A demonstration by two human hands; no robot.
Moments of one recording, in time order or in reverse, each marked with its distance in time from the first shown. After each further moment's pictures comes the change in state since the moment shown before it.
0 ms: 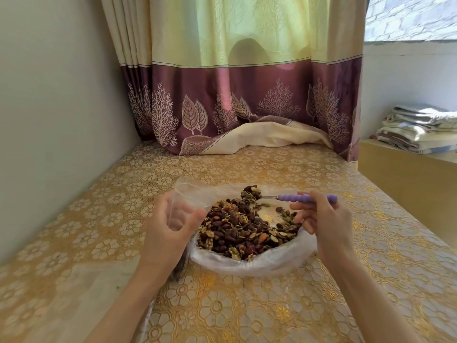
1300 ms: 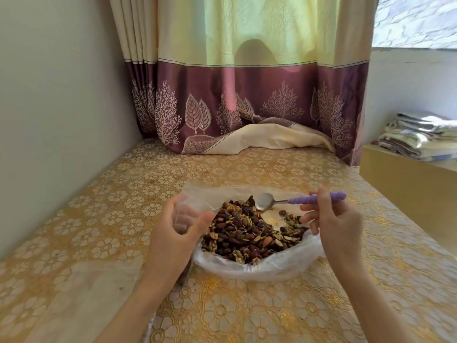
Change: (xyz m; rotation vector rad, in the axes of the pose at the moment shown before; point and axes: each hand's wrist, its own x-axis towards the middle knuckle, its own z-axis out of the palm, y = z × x) left_hand -0.004 -0.005 0.001 -0.003 0.043 -0.024; right_hand -0.009 -0.005 0.004 -0.259 0.024 -0.268
